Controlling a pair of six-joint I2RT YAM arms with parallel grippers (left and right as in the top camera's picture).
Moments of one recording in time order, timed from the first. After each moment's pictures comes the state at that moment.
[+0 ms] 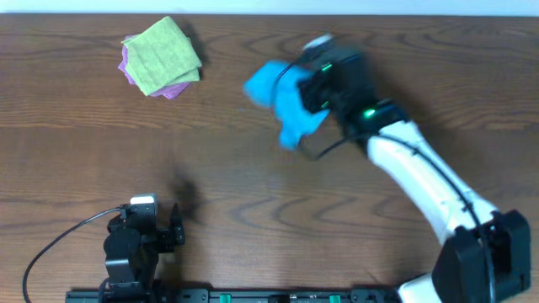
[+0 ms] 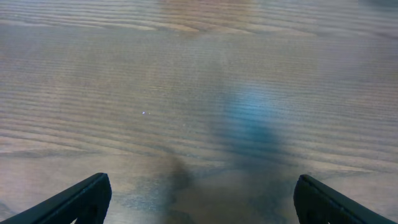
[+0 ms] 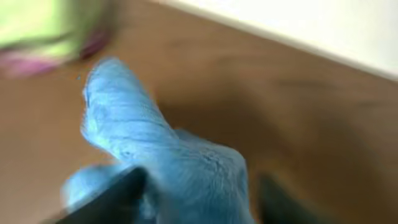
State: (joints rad) left arm 0.05 0.01 0.16 -0.74 0.00 0.01; right arm 0.37 1.66 1.28 -0.26 0.02 0.02
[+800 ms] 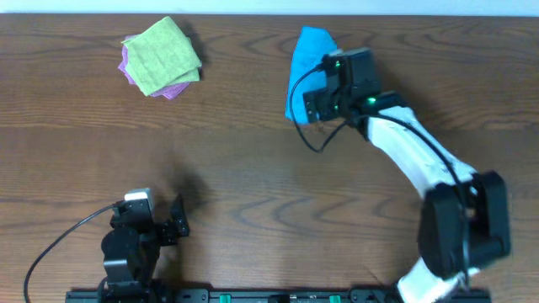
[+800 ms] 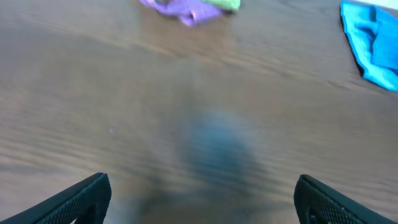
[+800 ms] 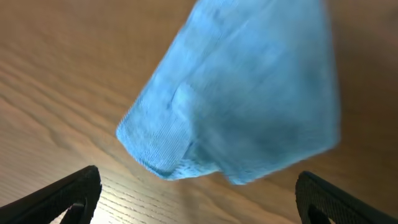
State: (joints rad) left arm 0.05 0.06 0.17 -0.63 0.10 -0.17; right arm 0.31 1.86 1.28 -0.37 -0.05 0.00
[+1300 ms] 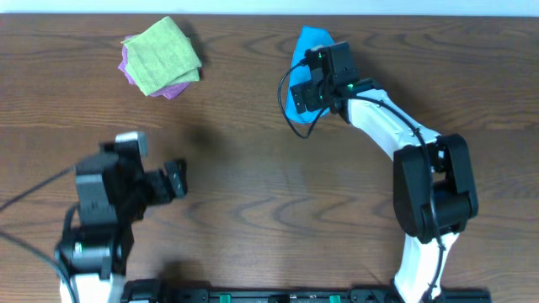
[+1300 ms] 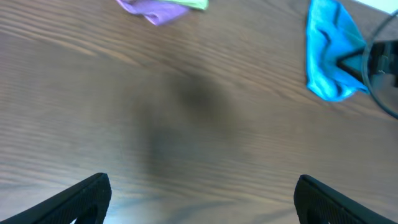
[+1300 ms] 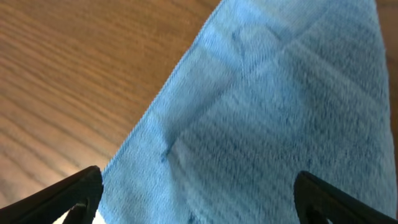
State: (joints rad) left arm 0.05 0.81 0.78 -0.75 0.24 -0.22; right arm 0.32 2.07 1.45 -0.31 -0.05 -0.05
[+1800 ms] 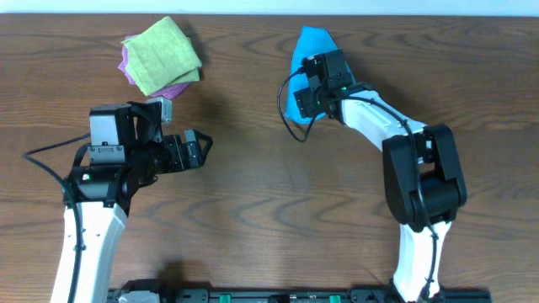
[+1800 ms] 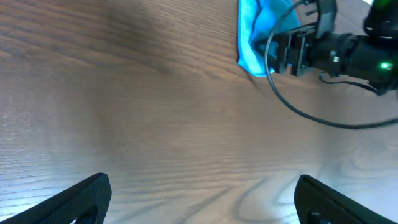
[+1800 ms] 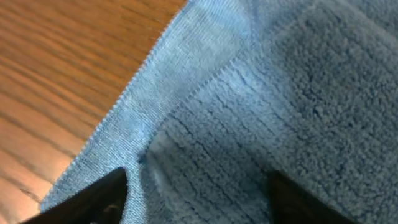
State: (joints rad) left arm 0.01 1.14 0.95 -0.73 0.52 -0.23; right arm 0.32 2.16 1.45 -0.29 -0.03 -0.06
